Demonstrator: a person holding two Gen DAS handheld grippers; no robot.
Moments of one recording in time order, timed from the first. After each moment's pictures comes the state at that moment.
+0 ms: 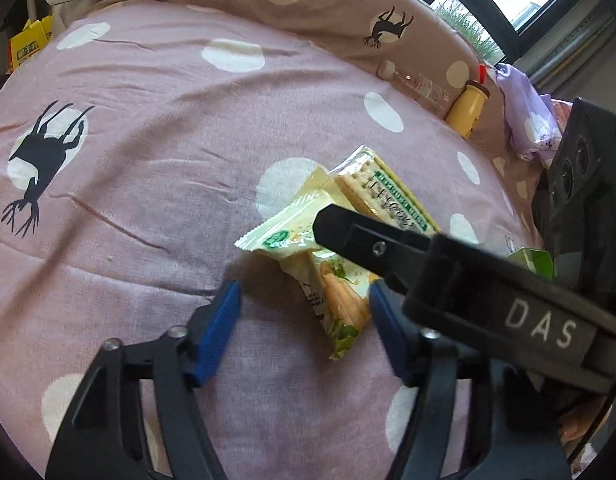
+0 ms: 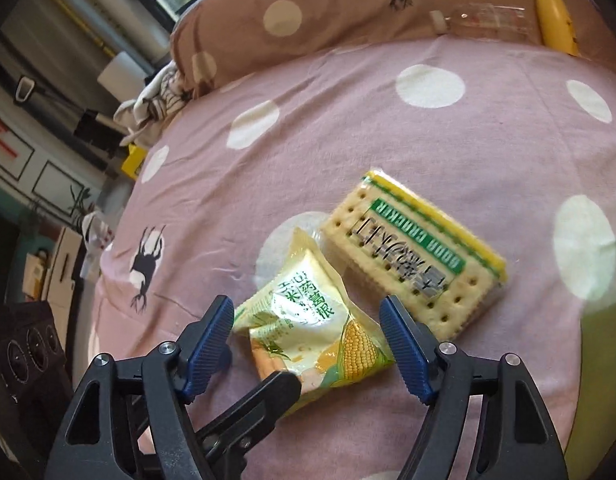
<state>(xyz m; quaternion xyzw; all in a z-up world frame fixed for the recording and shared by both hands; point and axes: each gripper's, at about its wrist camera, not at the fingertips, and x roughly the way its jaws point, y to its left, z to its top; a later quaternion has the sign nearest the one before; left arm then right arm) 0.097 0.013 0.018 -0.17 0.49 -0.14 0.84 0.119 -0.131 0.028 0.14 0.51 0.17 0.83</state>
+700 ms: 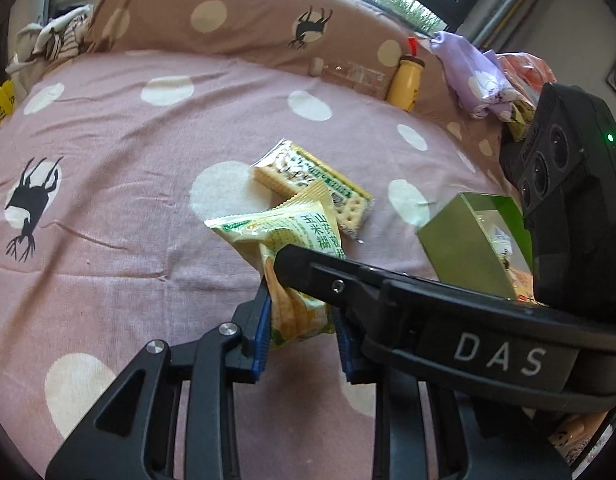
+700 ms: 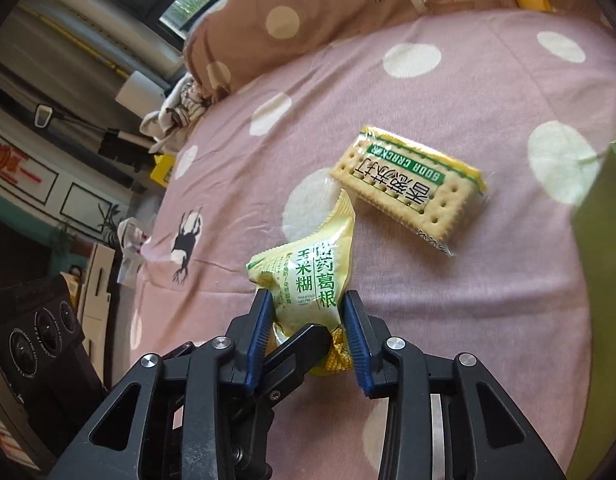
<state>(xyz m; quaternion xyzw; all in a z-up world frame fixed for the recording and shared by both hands) 0.055 -0.020 0.052 -0.10 0.45 -0.21 0.86 0.068 -0.152 0.041 0.22 0.50 0.19 0.82</state>
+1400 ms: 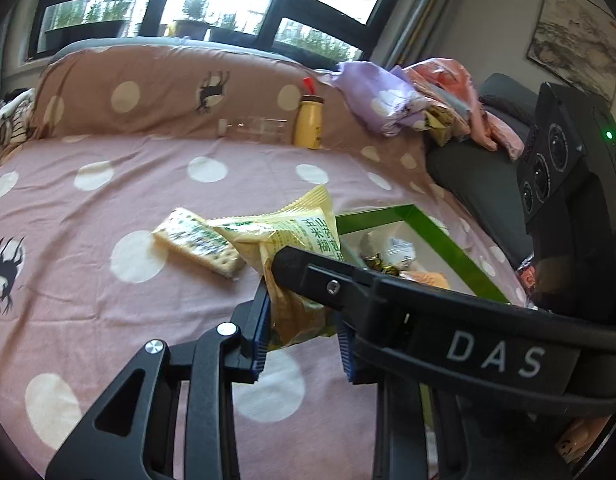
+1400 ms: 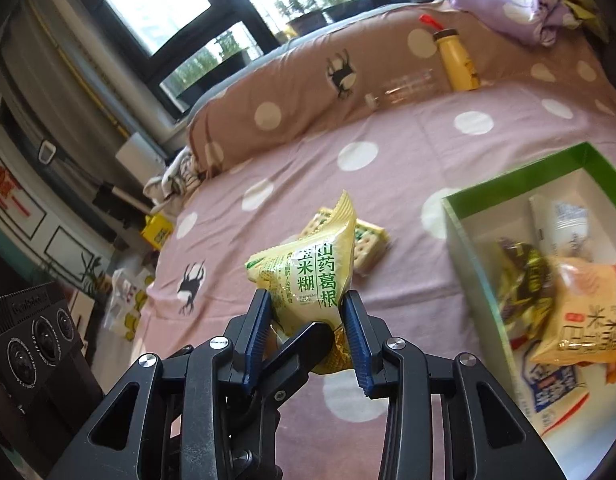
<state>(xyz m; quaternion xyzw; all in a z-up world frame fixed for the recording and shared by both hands) 0.004 -0.081 0.103 -0.07 0.34 -0.32 0.88 -0.009 -0.204 0.107 0.22 0.38 0.11 0.89</state>
